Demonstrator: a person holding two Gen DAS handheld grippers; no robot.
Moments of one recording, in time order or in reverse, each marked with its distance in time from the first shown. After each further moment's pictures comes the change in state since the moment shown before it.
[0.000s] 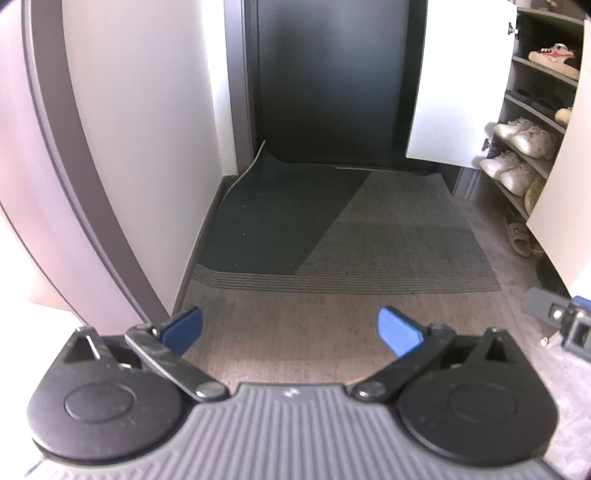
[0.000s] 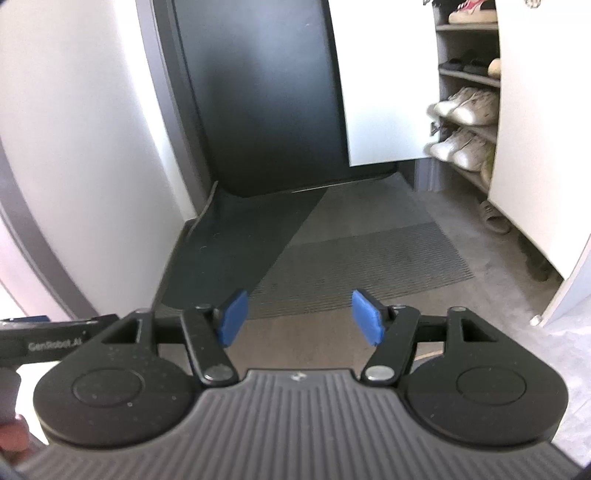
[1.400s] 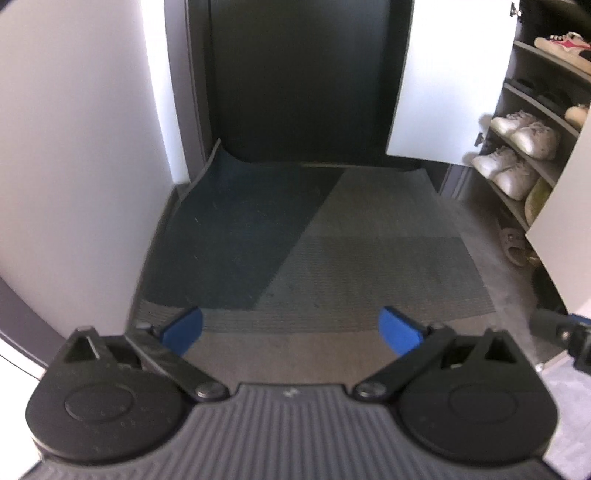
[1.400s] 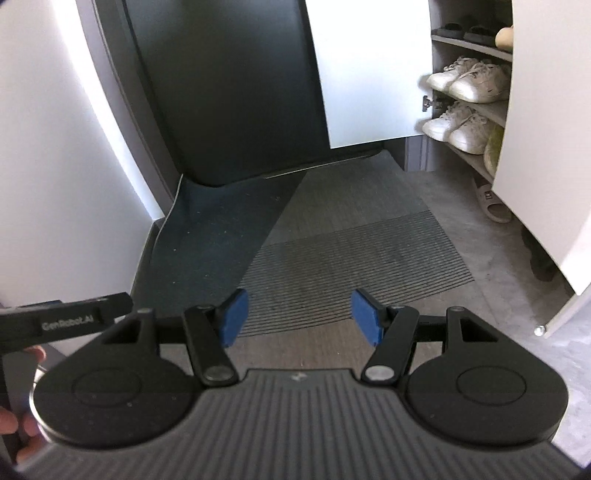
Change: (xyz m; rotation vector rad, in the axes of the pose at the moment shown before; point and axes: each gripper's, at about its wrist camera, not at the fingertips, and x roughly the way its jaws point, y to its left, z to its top) left arm 0.143 -0.048 0.083 0.004 0.077 -0.096; right arm 0.124 -0.037 0.071 0.075 0.122 -0.055
